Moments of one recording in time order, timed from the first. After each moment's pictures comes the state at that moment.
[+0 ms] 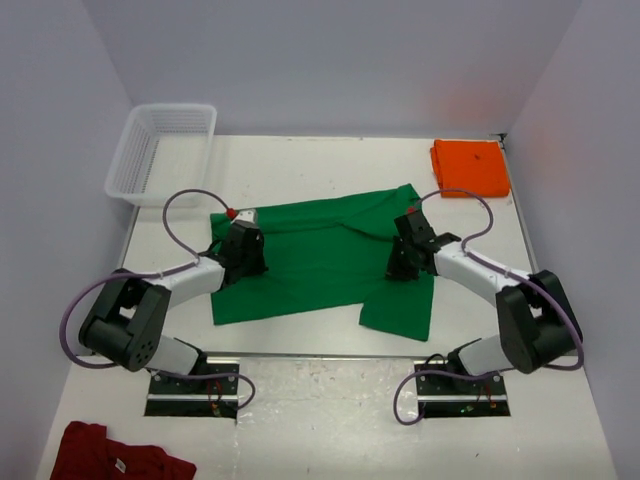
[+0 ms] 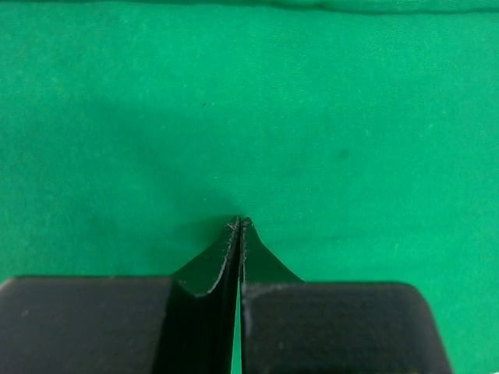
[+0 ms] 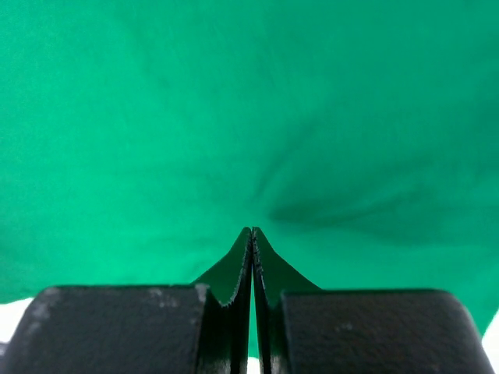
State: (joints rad) left arm -0.43 1.48 0.62 -0.03 -0.14 -0.52; right arm 0.42 1.48 0.80 -0.45 -0.02 0.70
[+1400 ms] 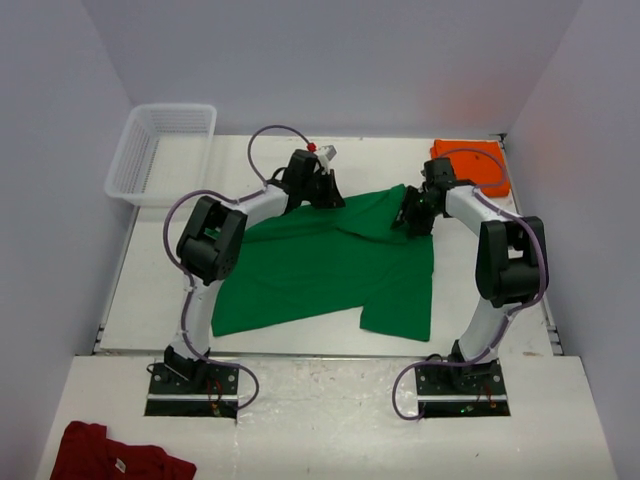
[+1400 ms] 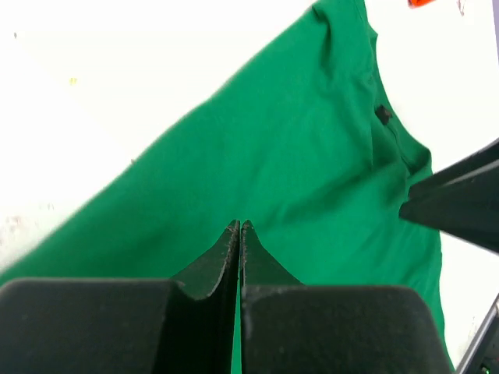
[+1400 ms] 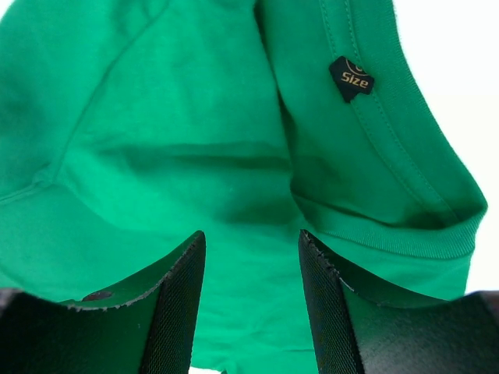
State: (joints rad) left arm -0.50 2.20 1.57 -0.02 0.39 -0.48; right arm 0.12 1.84 1.26 -0.56 -0.22 0.49
